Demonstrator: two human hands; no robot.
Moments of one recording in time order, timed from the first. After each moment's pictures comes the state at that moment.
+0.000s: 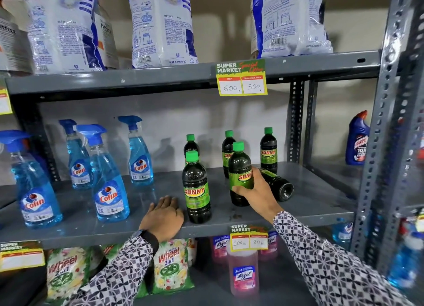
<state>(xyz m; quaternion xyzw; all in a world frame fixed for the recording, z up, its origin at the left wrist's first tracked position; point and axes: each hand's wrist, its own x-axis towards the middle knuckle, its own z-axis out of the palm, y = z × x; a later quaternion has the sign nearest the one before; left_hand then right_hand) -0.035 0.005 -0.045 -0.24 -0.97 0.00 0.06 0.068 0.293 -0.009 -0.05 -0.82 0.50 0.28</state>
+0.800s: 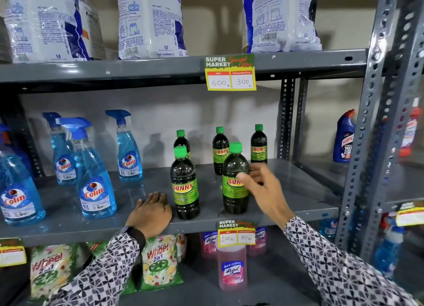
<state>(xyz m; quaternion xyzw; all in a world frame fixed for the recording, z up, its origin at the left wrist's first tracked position) -0.034 0.006 -0.044 -0.22 -0.97 -0.04 0.05 0.121 0.305 0.003 -0.04 -0.78 0.52 0.34</state>
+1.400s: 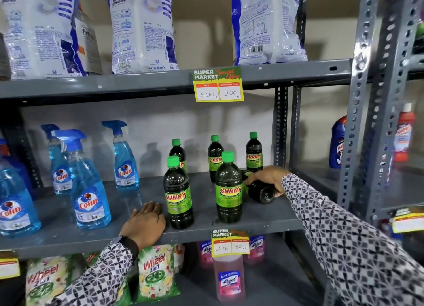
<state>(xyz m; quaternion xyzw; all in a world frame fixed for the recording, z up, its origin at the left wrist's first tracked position) -0.022 0.010 -0.035 -0.21 -0.97 -0.06 0.05 0.066 0.391 0.060 -0.28 -0.82 0.50 0.00</state>
